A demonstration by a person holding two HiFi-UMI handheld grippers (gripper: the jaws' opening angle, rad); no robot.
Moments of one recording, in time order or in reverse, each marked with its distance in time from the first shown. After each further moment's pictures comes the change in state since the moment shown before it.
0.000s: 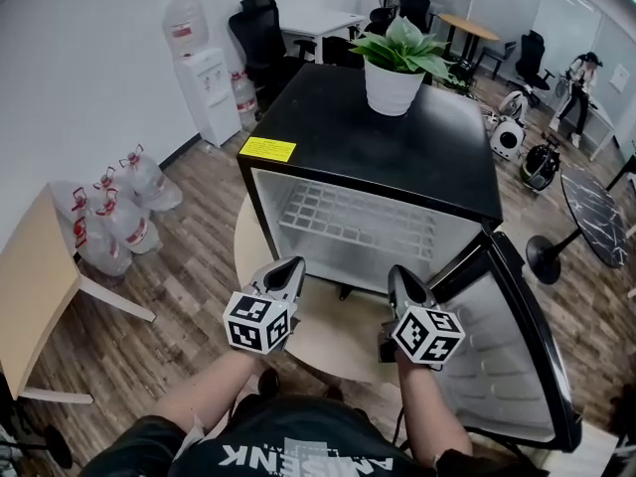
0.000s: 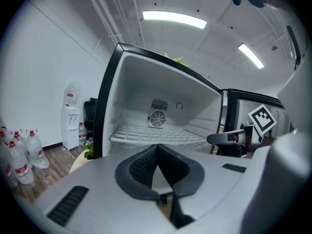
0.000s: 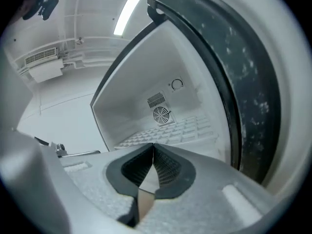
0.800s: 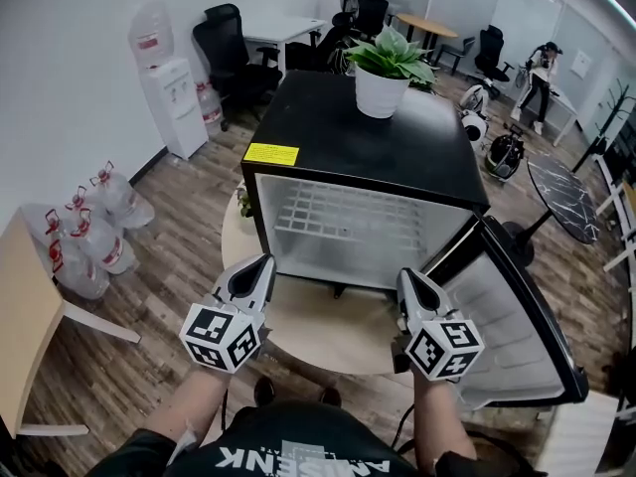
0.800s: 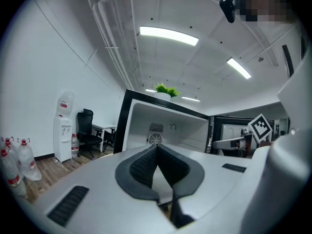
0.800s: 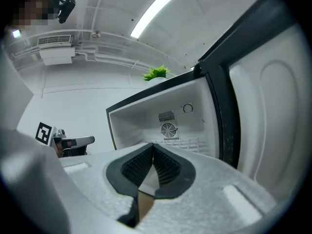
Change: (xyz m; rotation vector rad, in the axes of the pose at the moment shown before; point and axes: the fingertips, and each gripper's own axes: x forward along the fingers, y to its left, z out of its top) left arm -0.073 0.019 0.072 0.025 -0.136 -0.105; right arm -0.059 0.058 0.035 -0.165 -0.058 -0.062
